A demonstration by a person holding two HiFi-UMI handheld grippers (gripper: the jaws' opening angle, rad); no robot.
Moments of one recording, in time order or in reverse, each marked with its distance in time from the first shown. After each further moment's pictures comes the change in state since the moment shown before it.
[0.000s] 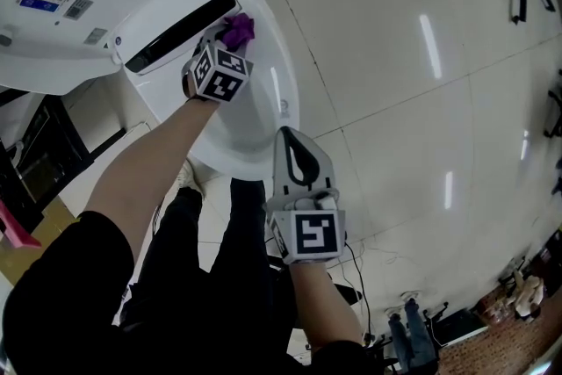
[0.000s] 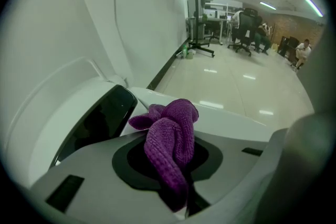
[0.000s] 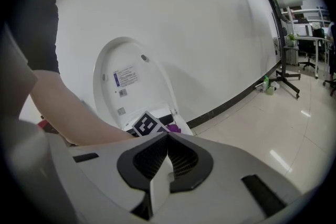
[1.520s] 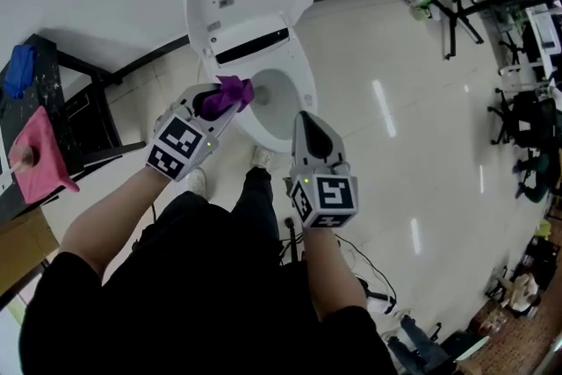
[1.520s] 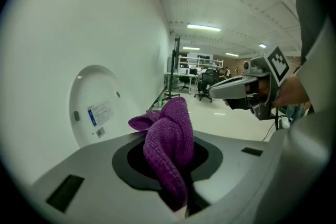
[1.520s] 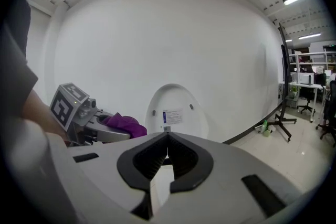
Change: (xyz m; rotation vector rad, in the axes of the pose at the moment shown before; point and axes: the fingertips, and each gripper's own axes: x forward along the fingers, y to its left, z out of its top) left arm -0.536 0.013 -0.005 0.060 -0.475 -0.281; right arm -0.170 0.253 0.124 -0.230 -0.195 -0.084
